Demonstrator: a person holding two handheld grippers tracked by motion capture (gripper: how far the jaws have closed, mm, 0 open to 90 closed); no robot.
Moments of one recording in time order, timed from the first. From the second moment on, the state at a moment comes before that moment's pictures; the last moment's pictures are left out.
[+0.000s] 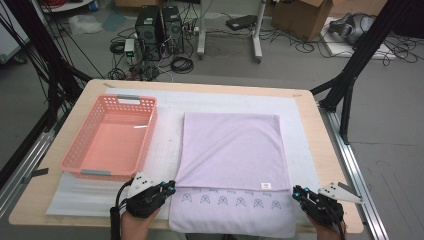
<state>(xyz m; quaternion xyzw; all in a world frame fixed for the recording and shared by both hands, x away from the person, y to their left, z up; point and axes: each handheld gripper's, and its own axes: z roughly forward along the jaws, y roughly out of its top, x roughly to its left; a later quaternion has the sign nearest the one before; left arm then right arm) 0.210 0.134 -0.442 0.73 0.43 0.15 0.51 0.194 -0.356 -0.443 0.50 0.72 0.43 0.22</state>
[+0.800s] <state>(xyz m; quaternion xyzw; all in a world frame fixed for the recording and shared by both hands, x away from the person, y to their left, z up) 0.199 0.138 -0.439 0.72 0.43 0.14 0.52 0.196 -0.340 -0.442 0.49 0.75 0.40 0.22</state>
